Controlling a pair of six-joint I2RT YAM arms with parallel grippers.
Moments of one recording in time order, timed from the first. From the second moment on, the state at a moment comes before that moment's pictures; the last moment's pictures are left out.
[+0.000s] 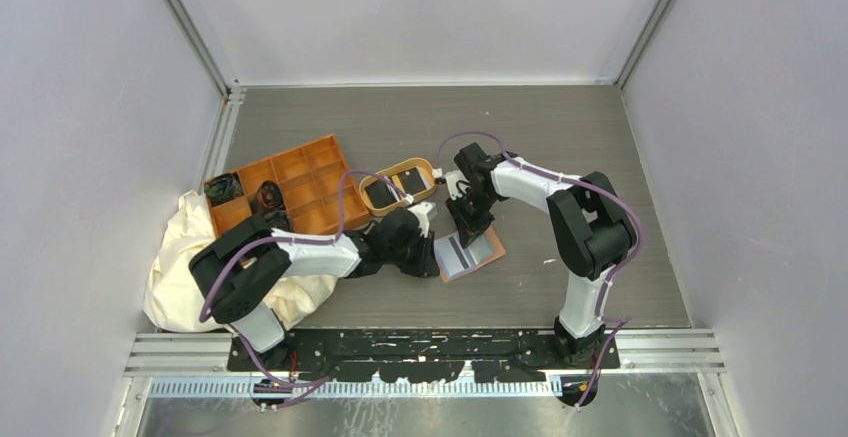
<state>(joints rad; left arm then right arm) -0.93 1.66 0.72 0.18 0.18 -0.63 0.51 1.86 1.20 -0.76 -0.35 -0.07</state>
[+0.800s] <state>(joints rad) -0.91 1.31 0.40 0.52 0.12 -0.70 0.44 1.83 1.20 -0.80 -0.55 -0.16</state>
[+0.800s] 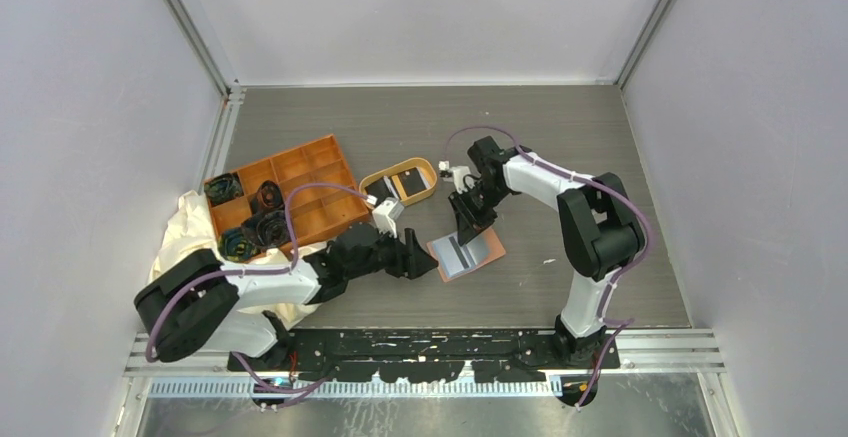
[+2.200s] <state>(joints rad) -1.00 1.93 0.78 1.33 0.19 -1.00 0.38 1.24 0.94 0.44 -0.69 0.88</state>
